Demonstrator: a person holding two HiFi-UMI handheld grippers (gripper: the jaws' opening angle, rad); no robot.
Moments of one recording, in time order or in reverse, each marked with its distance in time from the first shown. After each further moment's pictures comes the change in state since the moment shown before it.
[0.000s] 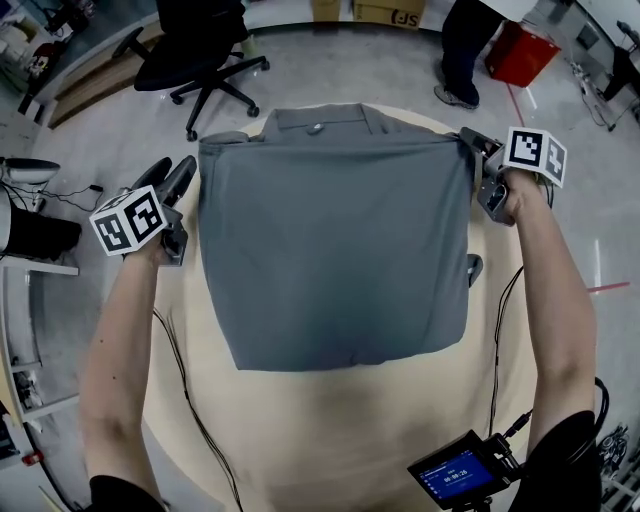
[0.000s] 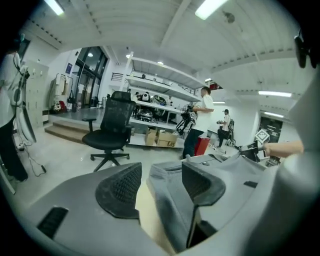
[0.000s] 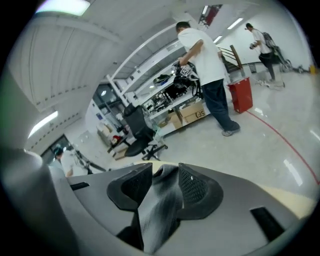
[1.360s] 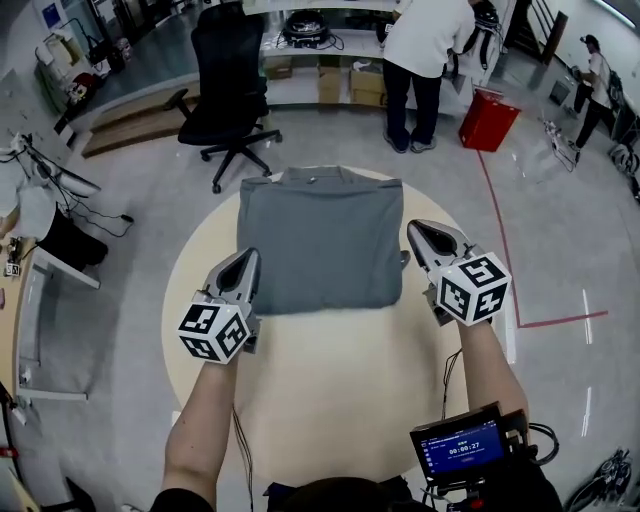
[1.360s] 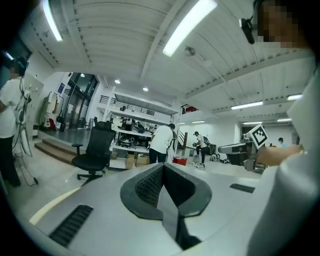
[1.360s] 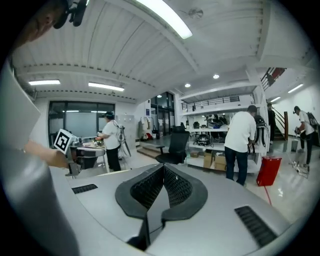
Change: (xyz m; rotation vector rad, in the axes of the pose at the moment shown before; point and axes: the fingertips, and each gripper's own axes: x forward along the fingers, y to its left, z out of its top) left arm -0.263 -0.276 0.026 0.075 -0.264 -0.125; right arm -0.307 0.239 -0.066 -0.669 -0.261 0.242
